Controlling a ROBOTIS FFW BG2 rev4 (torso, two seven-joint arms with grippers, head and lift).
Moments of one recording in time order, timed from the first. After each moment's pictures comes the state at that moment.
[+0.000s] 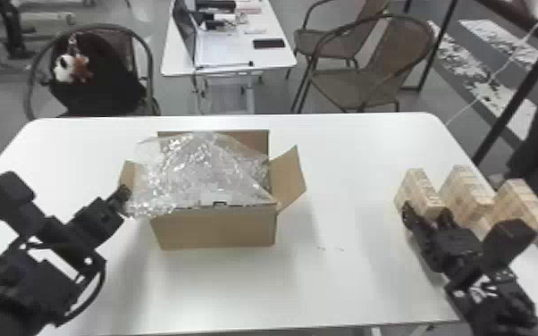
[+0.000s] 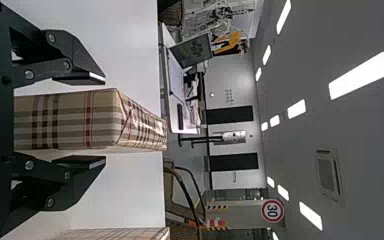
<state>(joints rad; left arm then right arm) 0.18 0.01 0.30 -2.02 0.78 0.68 0.09 0.08 -0.05 -0.22 -1.38 -0.15 -0.22 0.48</state>
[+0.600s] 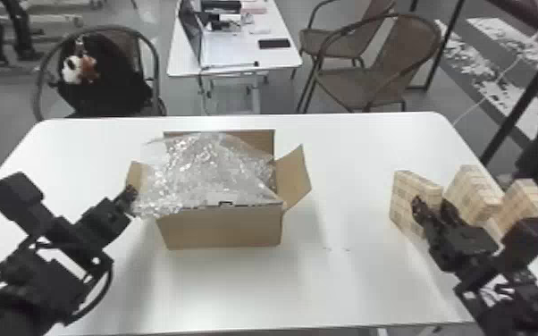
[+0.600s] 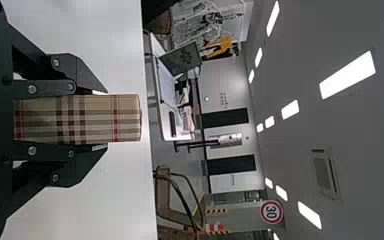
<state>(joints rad) 0.18 0.00 0.30 -2.02 0.77 0.68 0.09 0.18 -0.06 -0.18 -1.61 -0.22 -0.09 0.45</state>
